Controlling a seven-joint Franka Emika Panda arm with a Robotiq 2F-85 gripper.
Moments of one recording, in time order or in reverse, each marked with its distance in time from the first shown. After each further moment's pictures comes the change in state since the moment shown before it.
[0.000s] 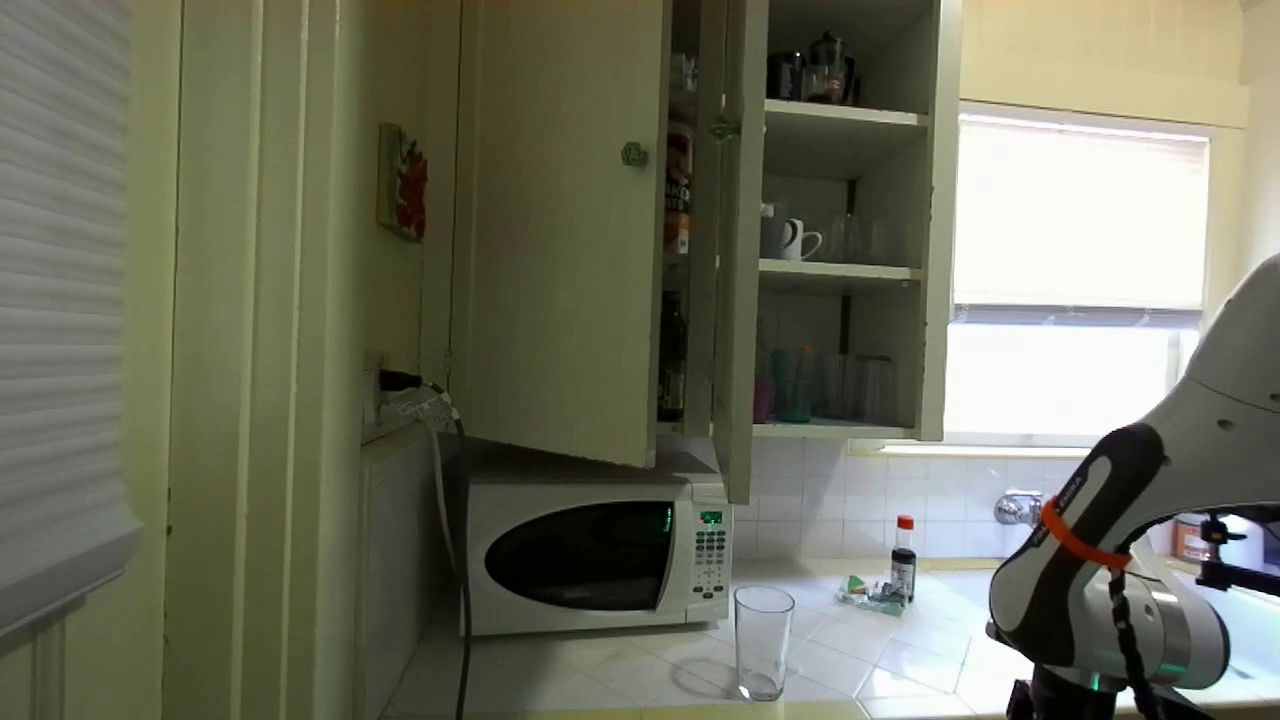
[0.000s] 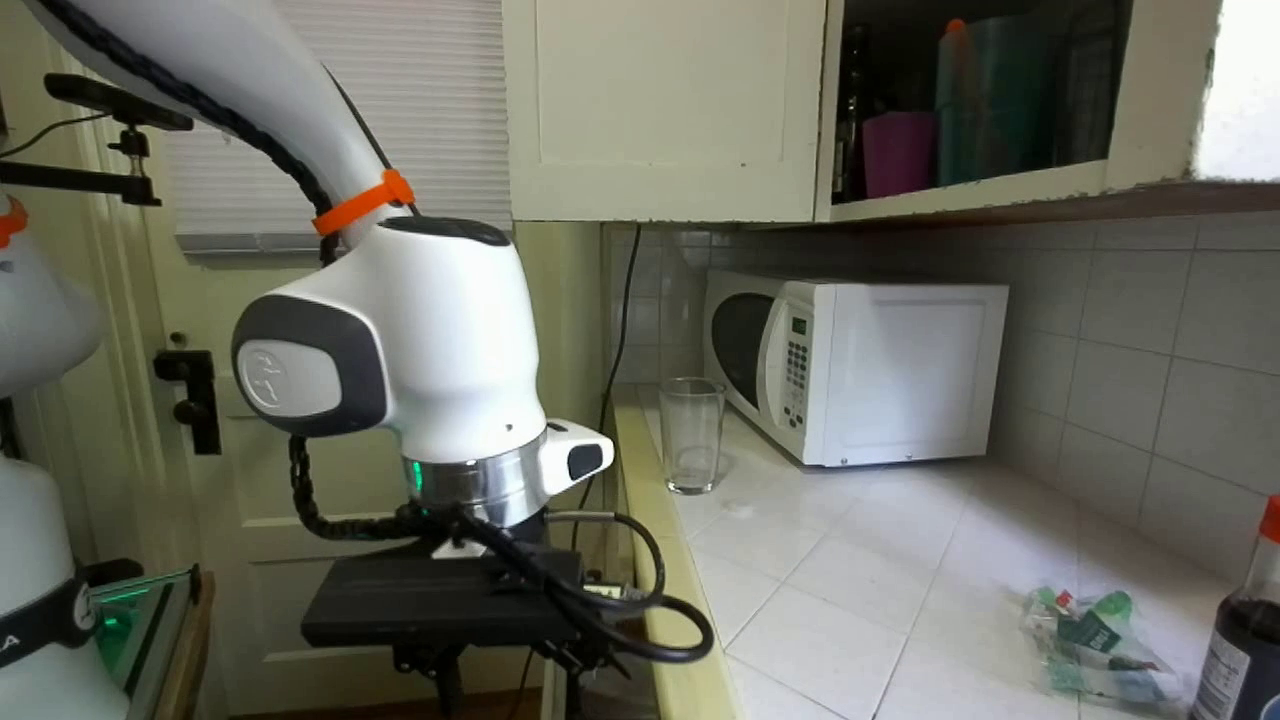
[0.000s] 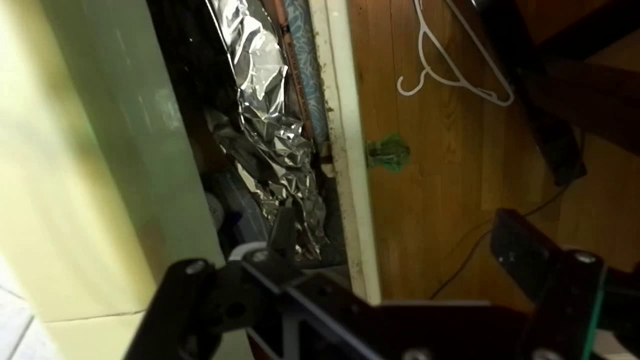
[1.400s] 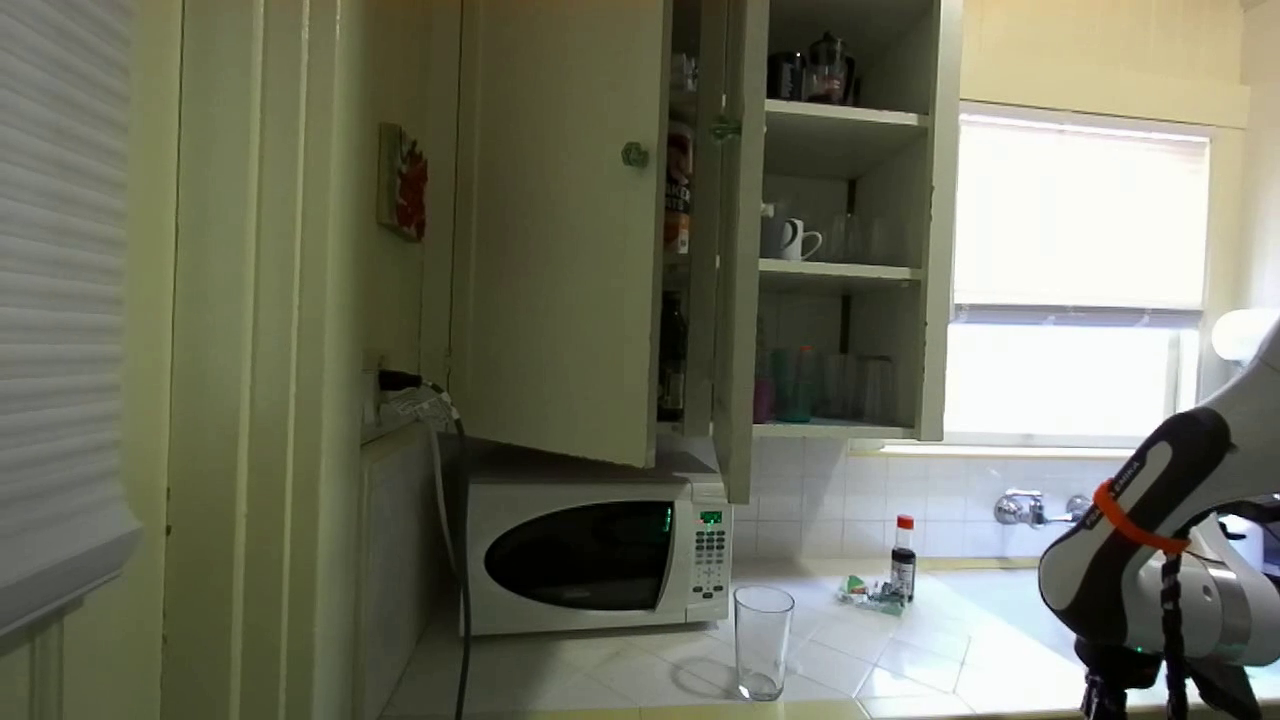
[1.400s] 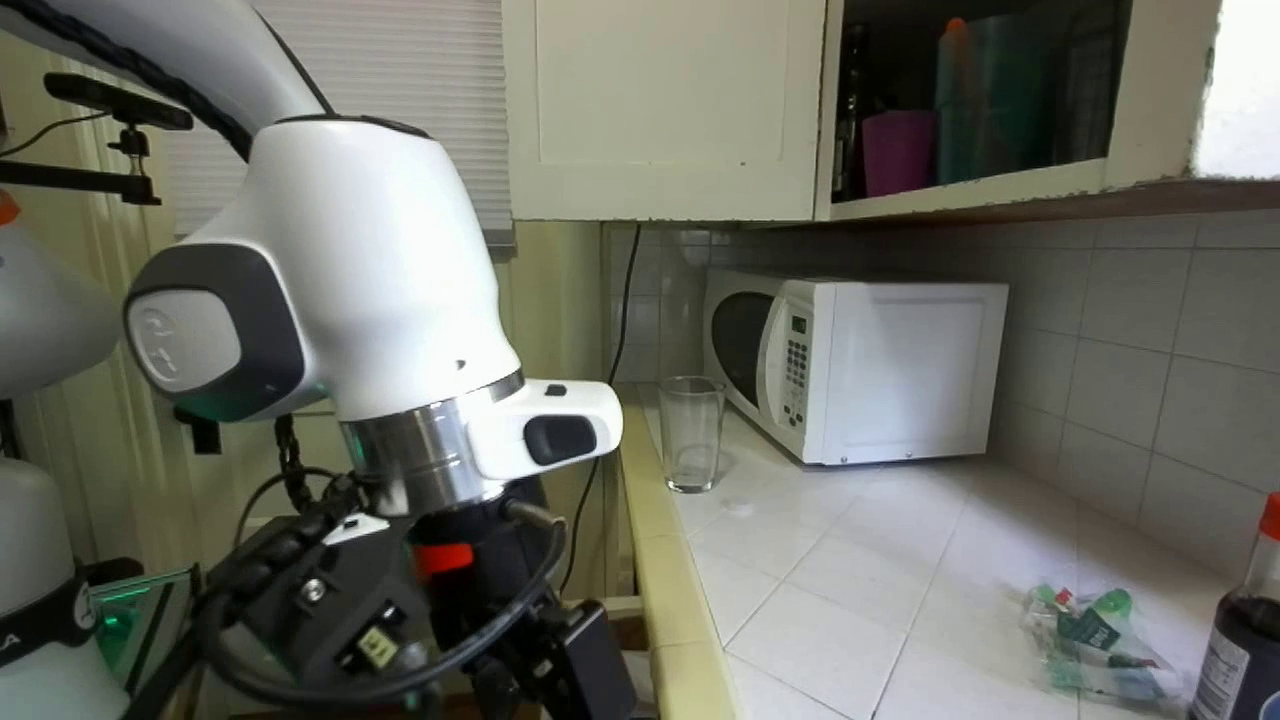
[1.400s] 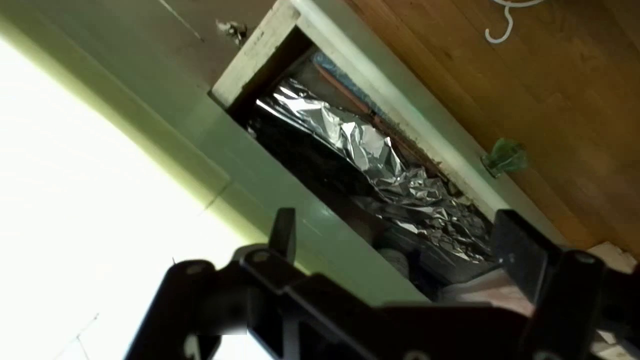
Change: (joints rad) arm -0.163 -0.077 -0.004 0.013 -0.118 0.094 0.596
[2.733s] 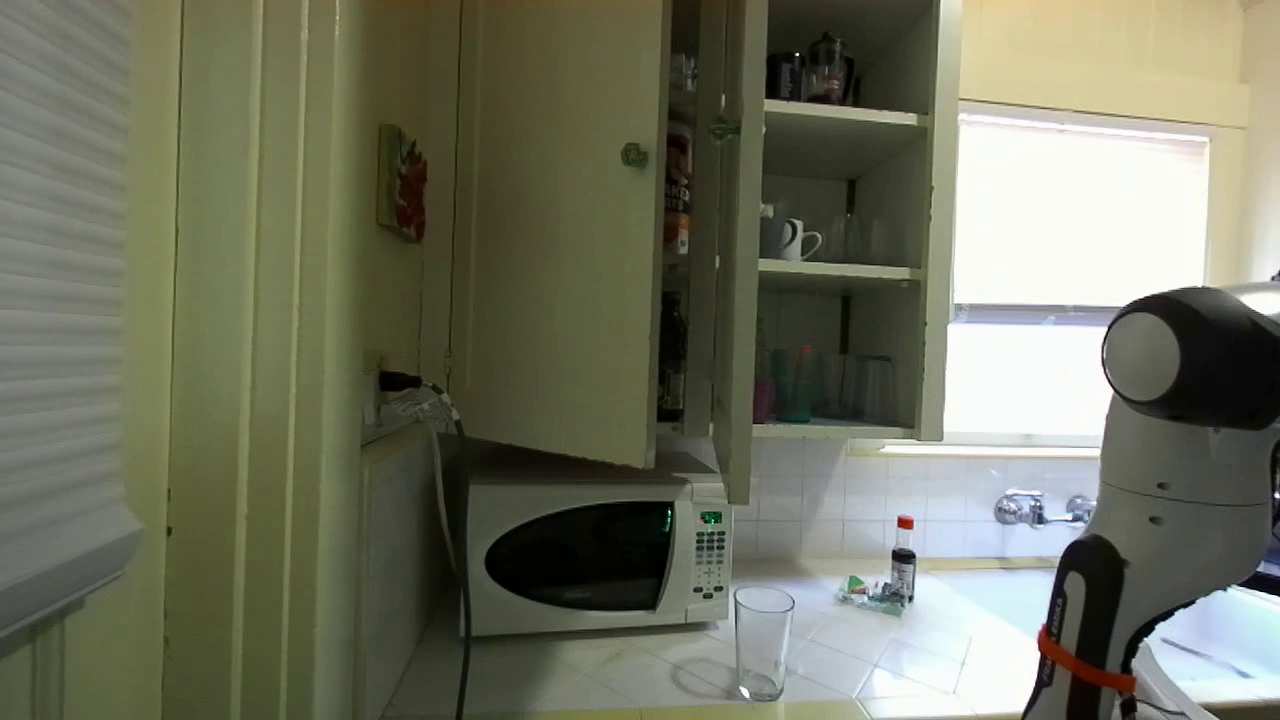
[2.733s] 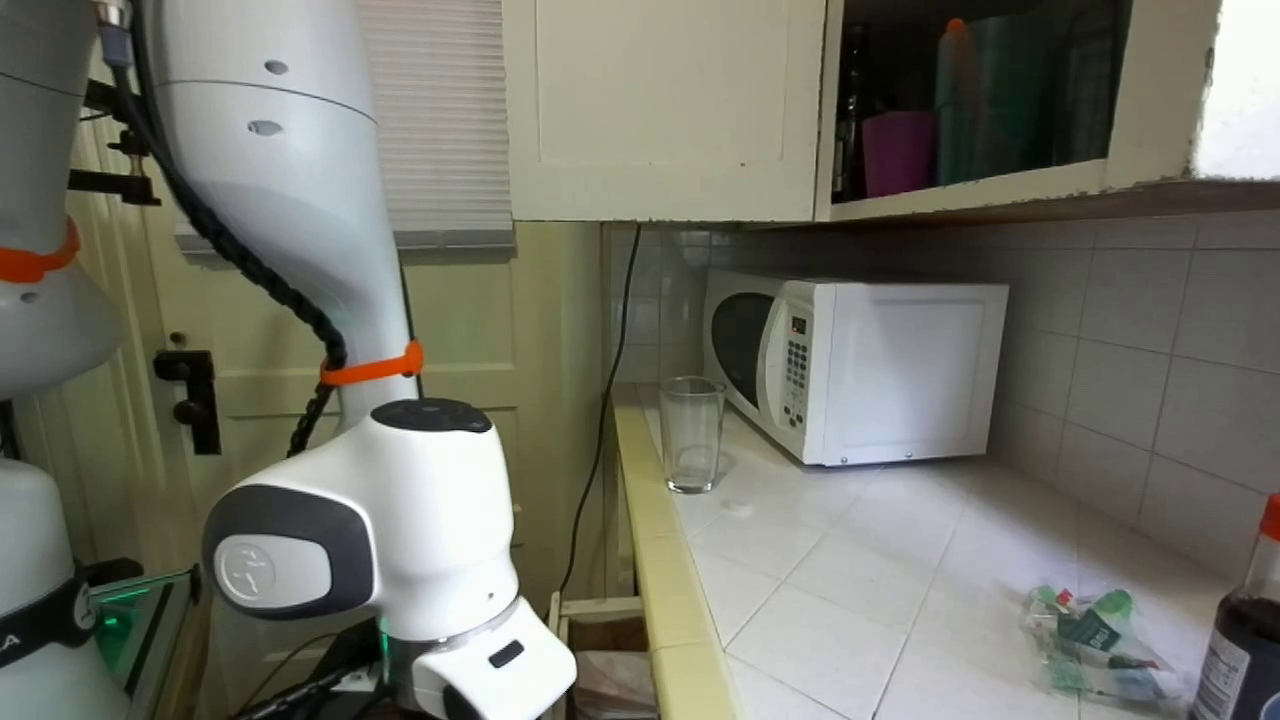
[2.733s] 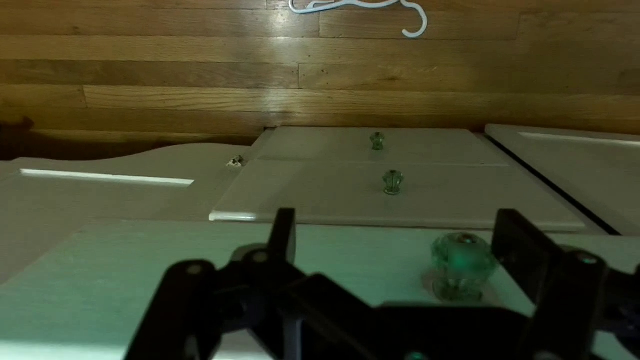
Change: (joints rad) arm -0.038 0.469 0.168 -0.007 -0.101 0.286 1.002
